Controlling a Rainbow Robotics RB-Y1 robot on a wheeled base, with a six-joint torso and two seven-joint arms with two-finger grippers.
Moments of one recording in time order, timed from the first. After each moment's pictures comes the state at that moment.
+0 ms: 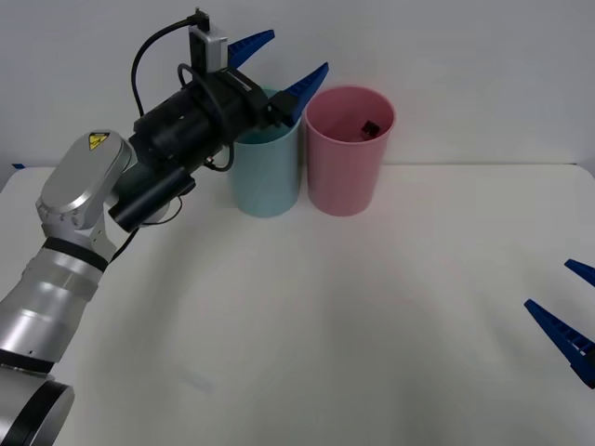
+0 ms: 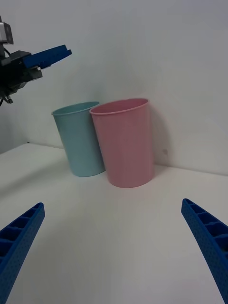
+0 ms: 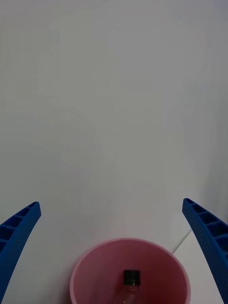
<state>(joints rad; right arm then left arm) 0.35 -0.40 -0.52 -1.66 0.96 -1.22 0.00 -0.65 0.34 -0.16 -1.32 -1.00 -0.55 -0.07</state>
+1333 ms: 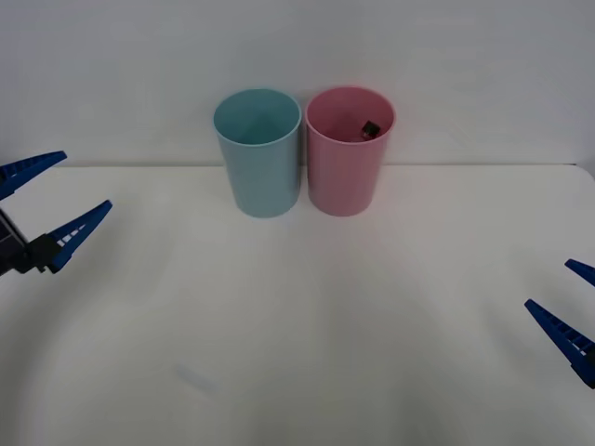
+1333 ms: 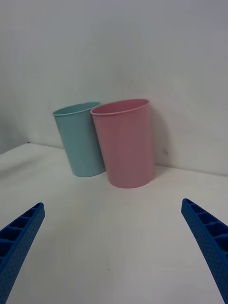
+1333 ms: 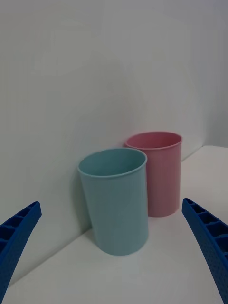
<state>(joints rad) 0.35 -0.40 -0.52 -1.66 0.96 -1.22 0.00 0.03 0.61 0.40 -1.59 -0.94 -1.09 -0.07</state>
